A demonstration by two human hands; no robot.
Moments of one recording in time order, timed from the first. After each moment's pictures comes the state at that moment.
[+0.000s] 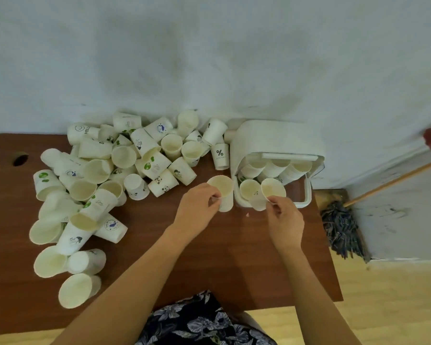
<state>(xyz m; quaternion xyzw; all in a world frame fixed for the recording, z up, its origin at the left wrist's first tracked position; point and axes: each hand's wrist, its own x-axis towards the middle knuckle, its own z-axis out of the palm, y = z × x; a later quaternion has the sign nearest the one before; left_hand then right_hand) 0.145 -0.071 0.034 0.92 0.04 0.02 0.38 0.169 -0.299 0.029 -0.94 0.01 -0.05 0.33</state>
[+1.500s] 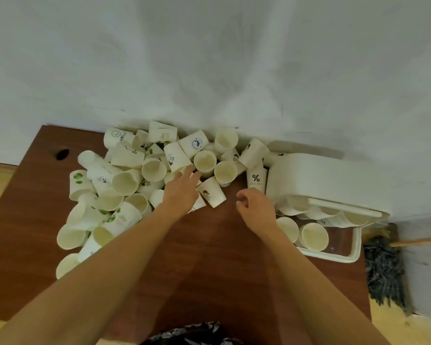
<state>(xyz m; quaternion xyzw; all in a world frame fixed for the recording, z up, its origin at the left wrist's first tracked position) 0.234 0.062 -0.009 0.97 0.16 -0.11 0.11 0.298 -0.153 -0.017 -0.93 -0.21 0.19 0.26</state>
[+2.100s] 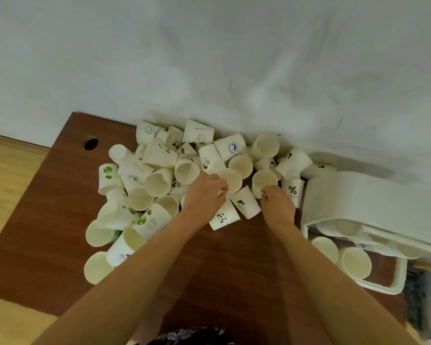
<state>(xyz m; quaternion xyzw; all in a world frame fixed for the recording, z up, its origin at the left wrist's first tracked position) 0.219 0.100 0.001 0.95 0.15 0.01 0.27 0.325 -0.085 -0.060 -0.96 -0.18 0.15 0.15</state>
